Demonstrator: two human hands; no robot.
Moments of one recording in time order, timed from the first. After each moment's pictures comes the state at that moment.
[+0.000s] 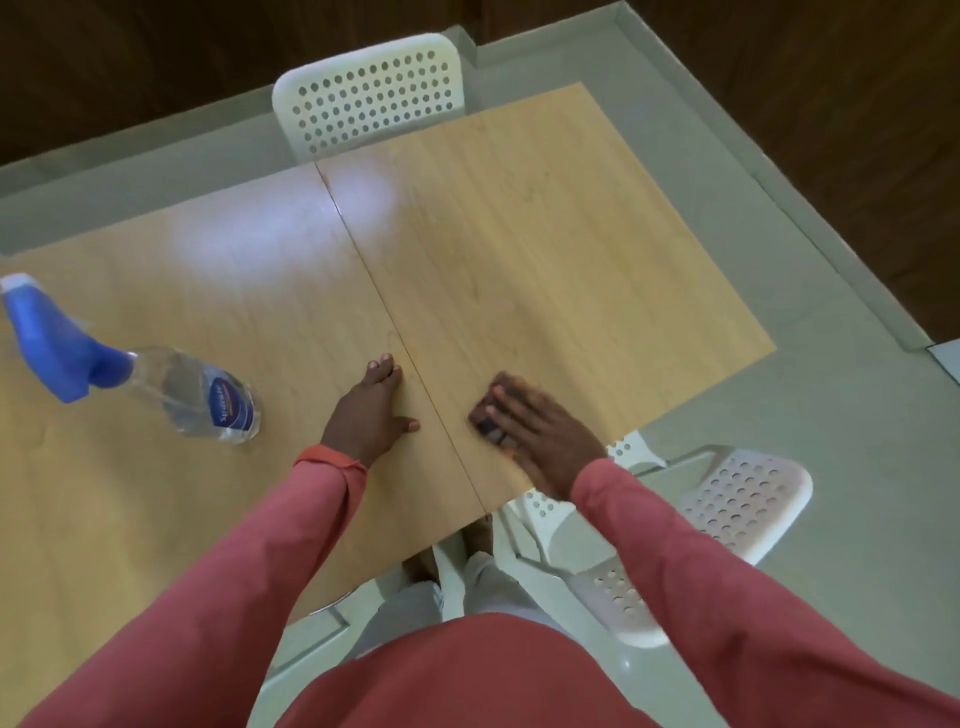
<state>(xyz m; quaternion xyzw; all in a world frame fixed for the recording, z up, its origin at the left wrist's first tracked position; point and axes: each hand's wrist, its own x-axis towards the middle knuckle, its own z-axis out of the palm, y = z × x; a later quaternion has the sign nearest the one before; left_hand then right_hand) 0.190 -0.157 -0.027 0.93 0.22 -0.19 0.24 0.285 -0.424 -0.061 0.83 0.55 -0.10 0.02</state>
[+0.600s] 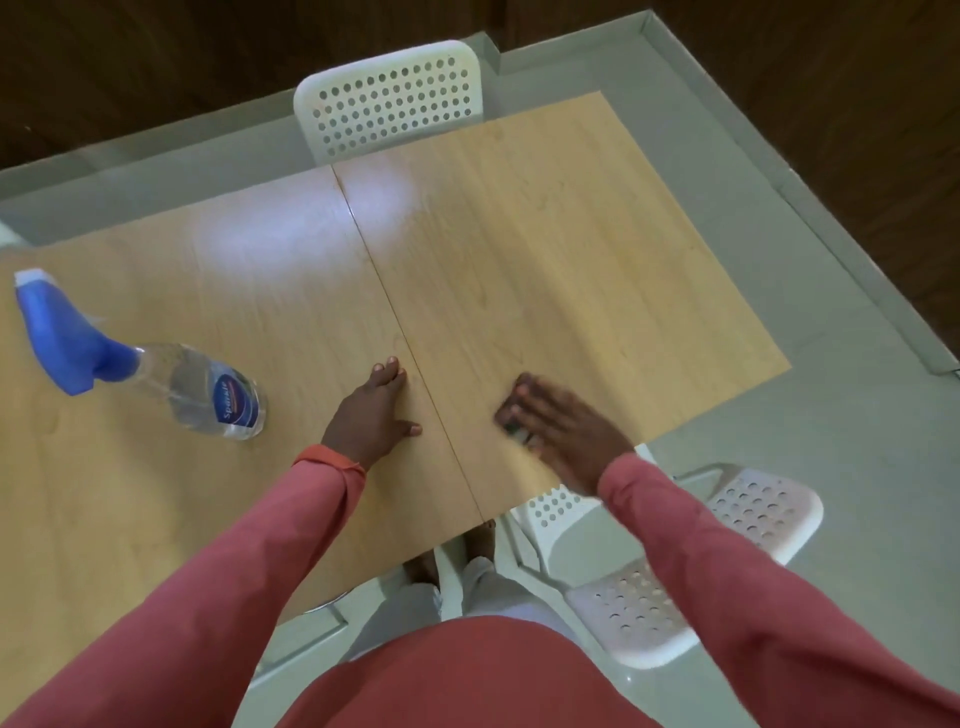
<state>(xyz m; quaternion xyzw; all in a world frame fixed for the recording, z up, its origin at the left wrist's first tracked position) 0.190 -0.157 -0.031 0.93 0.22 -0.18 0.23 0.318 -0.442 -0.054 0.80 0.59 -0.10 0.07</state>
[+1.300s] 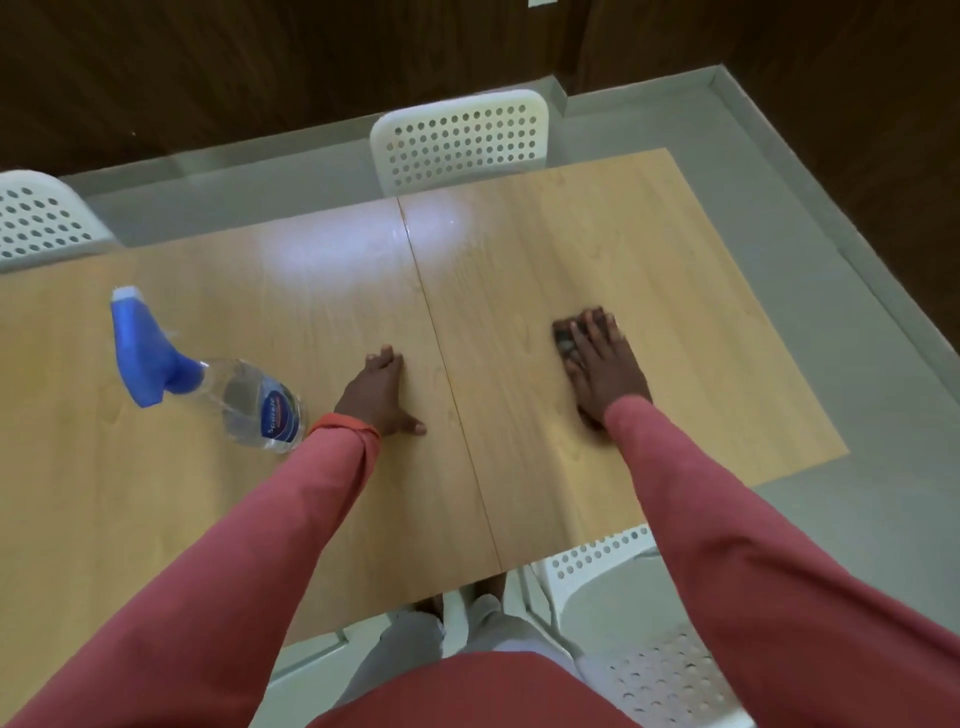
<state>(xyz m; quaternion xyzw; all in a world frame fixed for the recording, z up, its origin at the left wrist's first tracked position) 0.219 -0.100 -0.015 0.89 0.32 -0.21 0.24 0.436 -0.342 -0.048 0.92 0.37 -0.13 0.05</state>
